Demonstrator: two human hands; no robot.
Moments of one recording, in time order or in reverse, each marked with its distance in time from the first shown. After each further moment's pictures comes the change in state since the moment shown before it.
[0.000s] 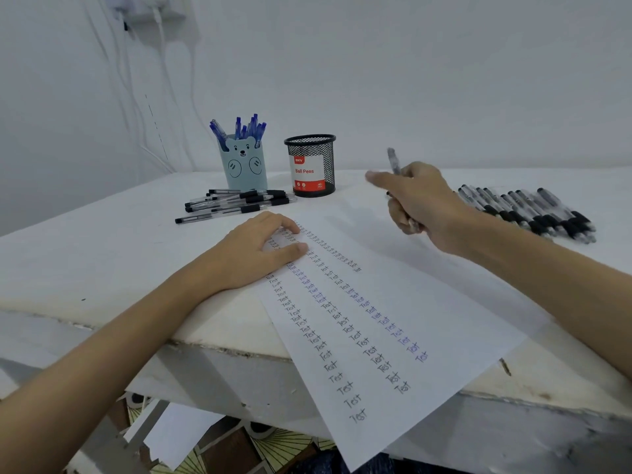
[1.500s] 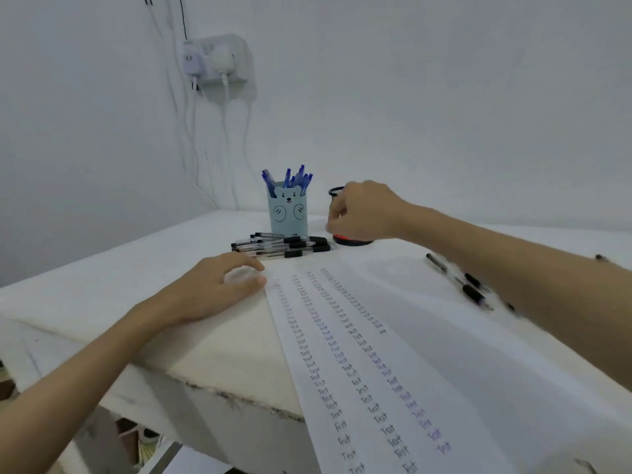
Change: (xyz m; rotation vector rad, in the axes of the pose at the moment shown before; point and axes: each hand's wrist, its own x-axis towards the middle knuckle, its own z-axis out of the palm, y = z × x) left_hand -0.029 -0.071 -0.055 0.017 0.088 -0.154; right_hand 0.048 -0.063 0.073 -0.942 -0.273 -0.544
